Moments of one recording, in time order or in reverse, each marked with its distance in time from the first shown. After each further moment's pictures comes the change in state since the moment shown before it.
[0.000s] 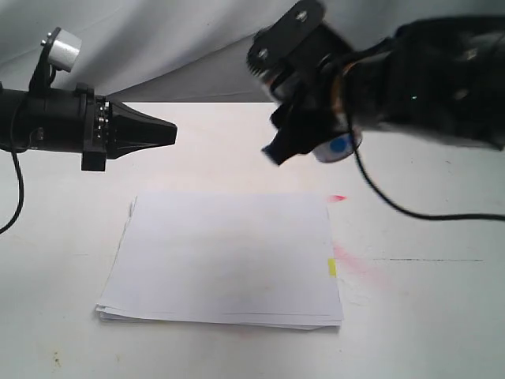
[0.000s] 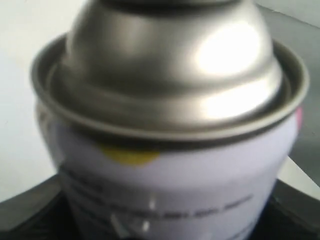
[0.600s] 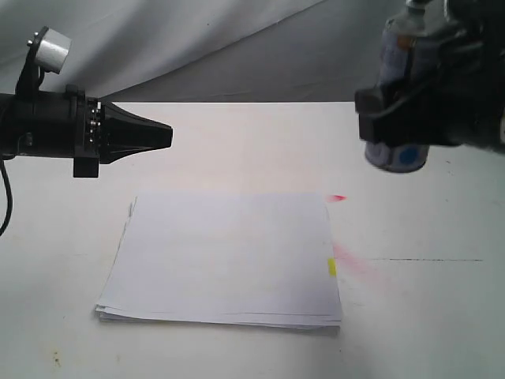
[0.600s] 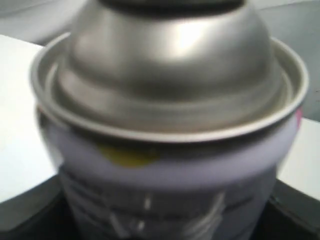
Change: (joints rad) left arm 0.000 -0.072 0.071 -0.017 -0.015 0.000; right arm -0.274 -0.371 0.363 0.343 -0.378 0.024
